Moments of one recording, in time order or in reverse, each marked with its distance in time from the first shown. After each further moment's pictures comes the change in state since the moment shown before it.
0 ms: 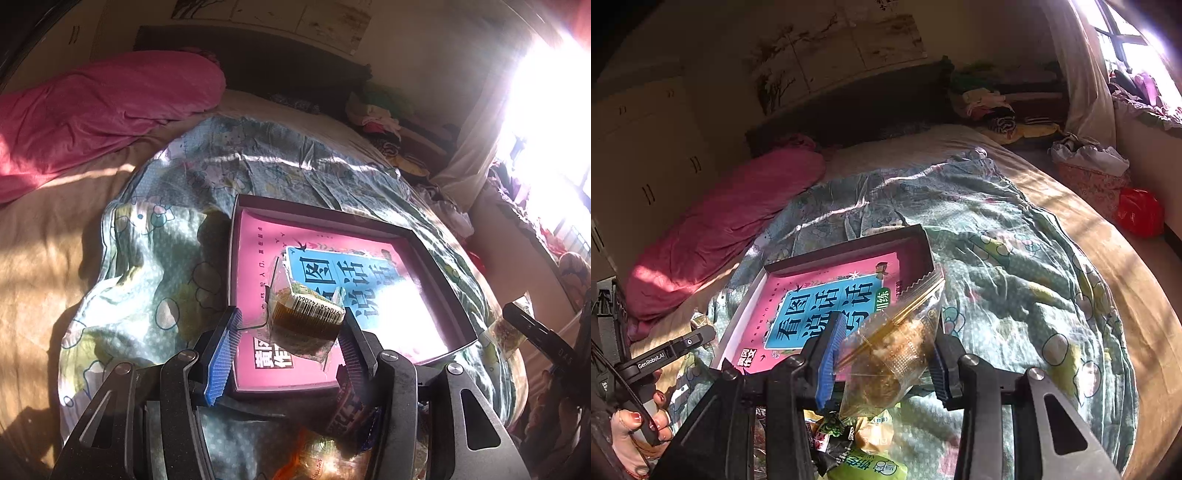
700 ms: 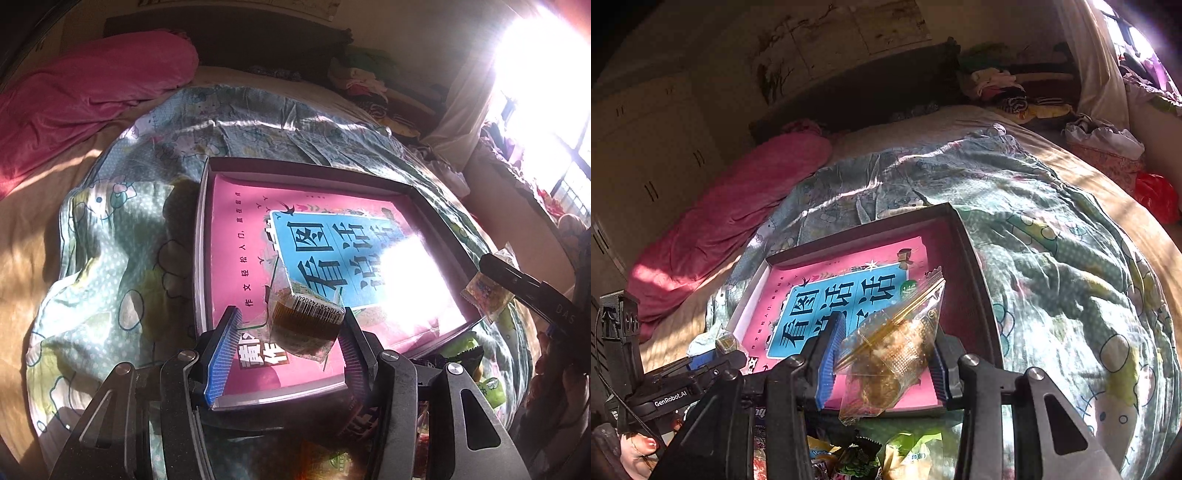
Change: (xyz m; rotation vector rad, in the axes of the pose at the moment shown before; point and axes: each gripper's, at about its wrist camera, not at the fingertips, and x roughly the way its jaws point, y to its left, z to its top) left arm 0.041 -0.010 -0.008 0.095 0.127 -0.018; right arm 0.057 0.013 -0.002 0.032 0.069 0.042
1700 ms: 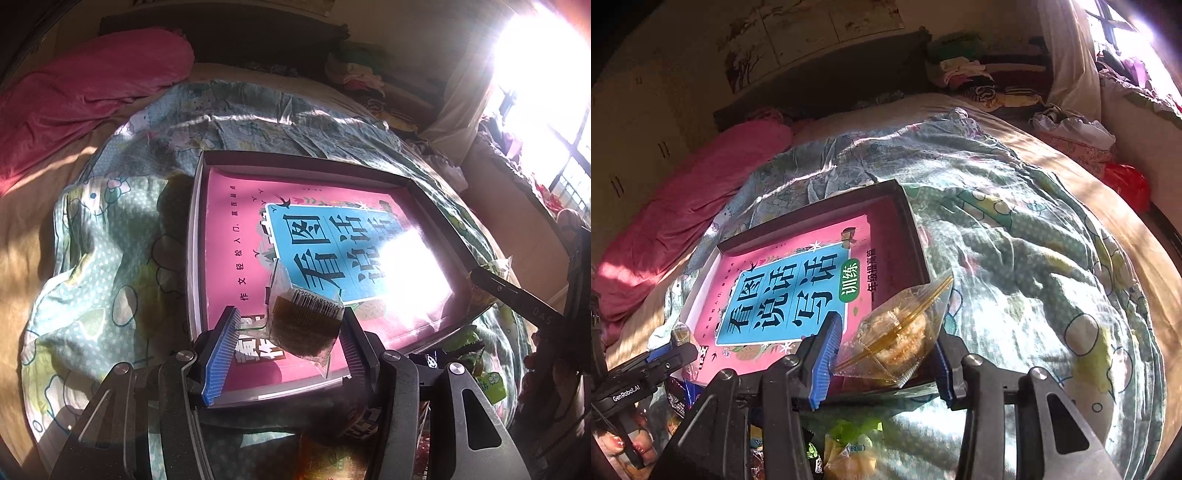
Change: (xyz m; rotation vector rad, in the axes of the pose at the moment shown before) left arm 0.002 -0.001 -0.001 0.005 0.014 -0.007; right arm 0.005 -0.025 -0.012 0.022 0.046 -0.145
